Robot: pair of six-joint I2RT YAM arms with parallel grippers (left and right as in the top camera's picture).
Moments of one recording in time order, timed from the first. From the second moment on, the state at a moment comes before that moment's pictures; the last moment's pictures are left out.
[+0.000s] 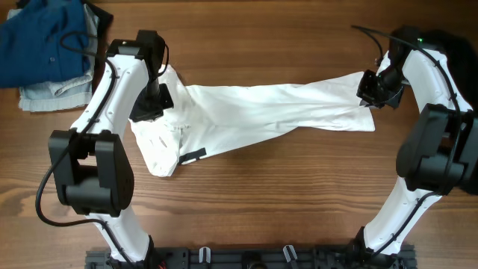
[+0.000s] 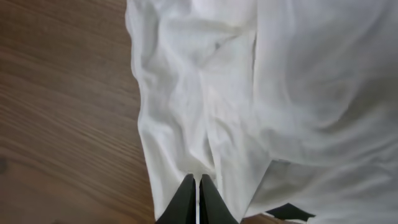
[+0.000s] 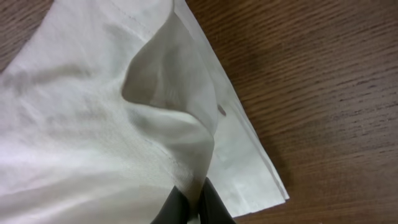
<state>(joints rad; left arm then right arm) -0.11 1.95 1.58 -1.30 -0.15 -0.48 -0.20 2.10 1.63 -1.09 -0.10 0.23</state>
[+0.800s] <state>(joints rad) -0.06 1.95 1.57 -1.19 -0.20 -0.59 -0.20 2.10 1.48 -0.80 -0.10 0.05</state>
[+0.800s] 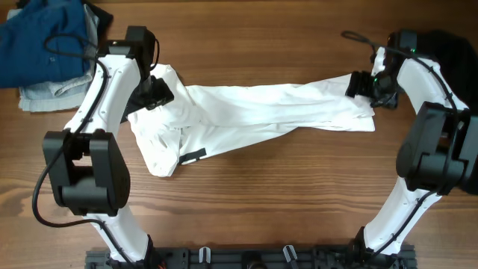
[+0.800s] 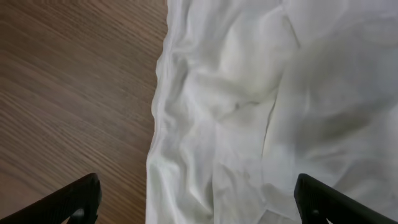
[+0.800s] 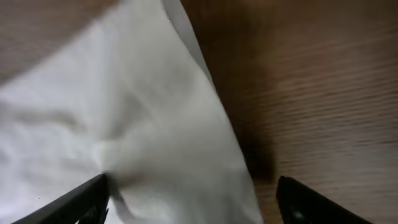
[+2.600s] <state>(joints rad) -0.03 1.95 1.57 -1.14 -0.26 -0.56 0.31 1.82 1.57 -0.89 -0.29 0.32</state>
